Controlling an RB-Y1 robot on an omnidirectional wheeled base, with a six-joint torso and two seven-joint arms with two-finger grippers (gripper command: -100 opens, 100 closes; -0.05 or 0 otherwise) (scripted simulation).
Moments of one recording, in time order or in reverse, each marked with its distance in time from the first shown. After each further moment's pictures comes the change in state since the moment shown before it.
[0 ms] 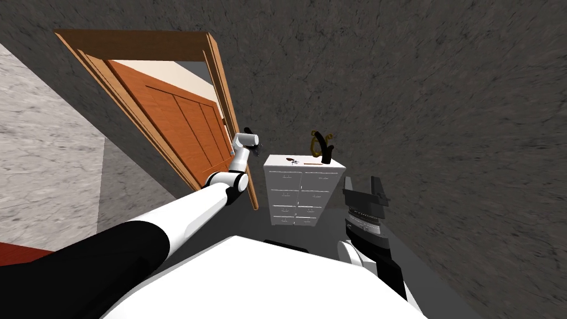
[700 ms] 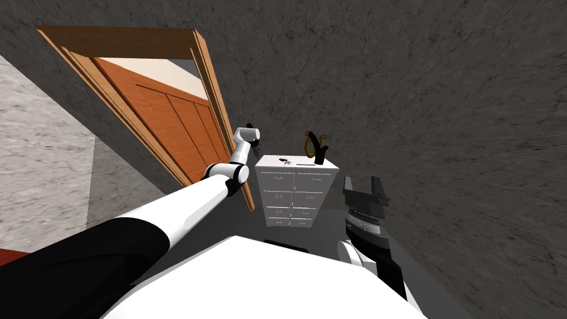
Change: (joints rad) left arm -0.149 0.031 -0.009 0.194 0.026 0.176 0.007; right arm 0.000 0.000 0.000 0.000 0.000 0.000 0.000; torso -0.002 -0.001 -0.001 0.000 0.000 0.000
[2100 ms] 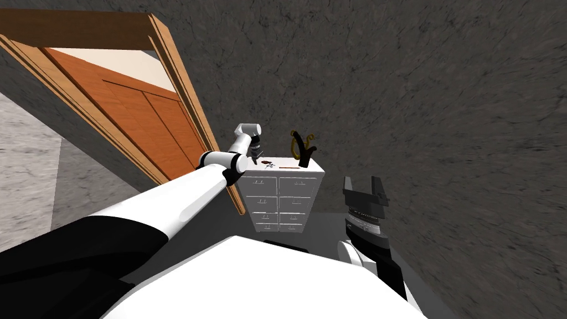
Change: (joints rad) left arm -0.187 0.048 -0.036 0.318 0.057 0.351 0.026; right arm 0.000 0.000 0.000 0.000 0.000 0.000 0.000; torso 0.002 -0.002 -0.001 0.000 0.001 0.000
